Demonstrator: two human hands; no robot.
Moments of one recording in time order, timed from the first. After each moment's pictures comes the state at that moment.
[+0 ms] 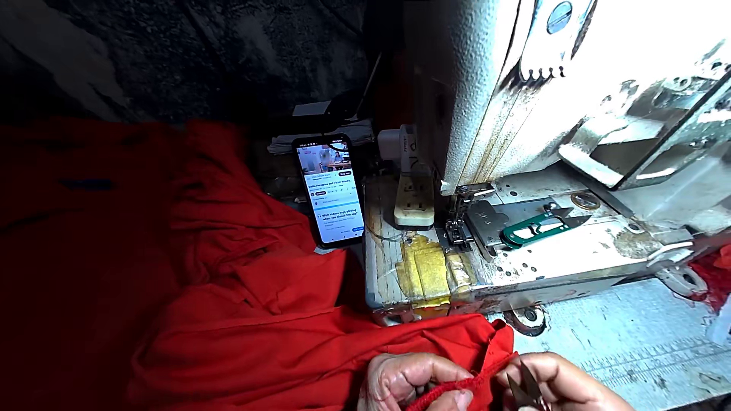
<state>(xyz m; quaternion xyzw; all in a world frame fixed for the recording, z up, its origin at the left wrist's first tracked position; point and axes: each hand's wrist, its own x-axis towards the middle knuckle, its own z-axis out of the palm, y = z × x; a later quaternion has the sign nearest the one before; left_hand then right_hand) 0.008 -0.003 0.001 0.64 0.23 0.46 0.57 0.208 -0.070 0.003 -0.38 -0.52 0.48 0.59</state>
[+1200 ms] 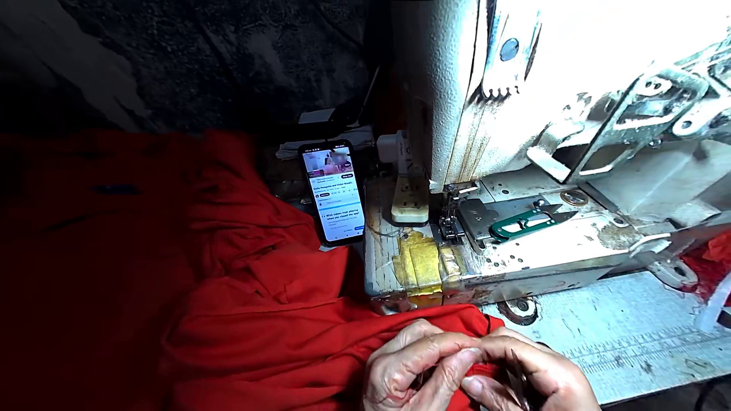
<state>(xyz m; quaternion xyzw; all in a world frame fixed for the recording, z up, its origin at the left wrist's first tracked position) 0.029 -0.012 0.014 0.68 0.30 0.53 0.40 0.196 -0.055 0.013 -0.46 -0.63 0.33 0.53</state>
